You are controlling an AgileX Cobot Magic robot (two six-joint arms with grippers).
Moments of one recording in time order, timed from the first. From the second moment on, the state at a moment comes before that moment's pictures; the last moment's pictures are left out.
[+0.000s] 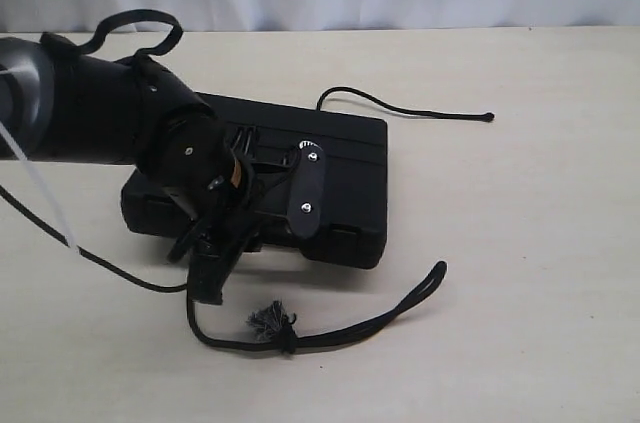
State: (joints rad) left arm -0.59 1.82 -1.02 0.10 0.55 0.91; right arm 0.06 0.00 0.00 0.07 0.06 0.01
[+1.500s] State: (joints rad) left arm -0.59 1.74 -1.02 0.36 0.47 0.91; right arm 0.06 0.97 -0.51 -1.01 -0.56 0.14
